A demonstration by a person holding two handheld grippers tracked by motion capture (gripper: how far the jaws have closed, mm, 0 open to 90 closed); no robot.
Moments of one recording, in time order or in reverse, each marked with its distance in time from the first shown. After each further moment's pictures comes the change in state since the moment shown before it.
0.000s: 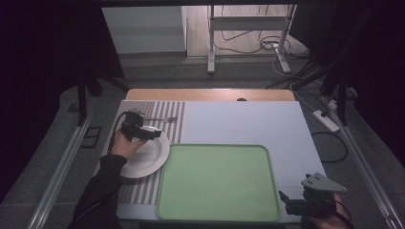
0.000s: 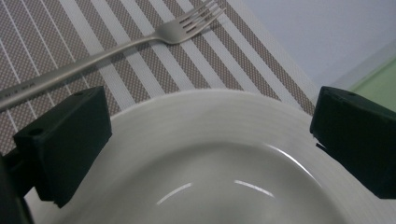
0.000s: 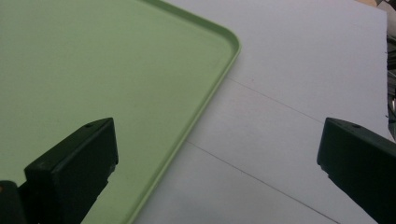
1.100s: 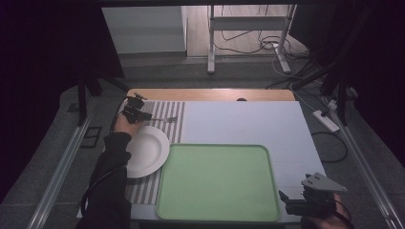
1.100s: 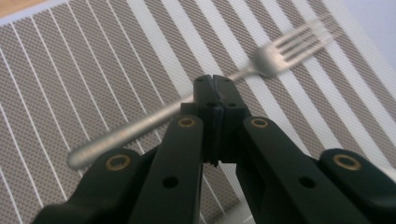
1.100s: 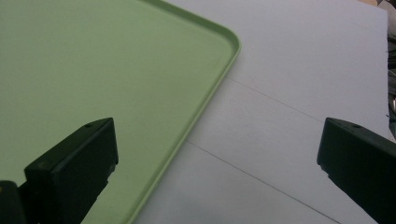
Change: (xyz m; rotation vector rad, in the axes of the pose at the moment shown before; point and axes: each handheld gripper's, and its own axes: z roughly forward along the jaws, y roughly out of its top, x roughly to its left) left arm 0.057 0.047 0.033 0.154 0.099 -0.013; right arm 0.000 0.000 0.000 0.002 0.001 0.003
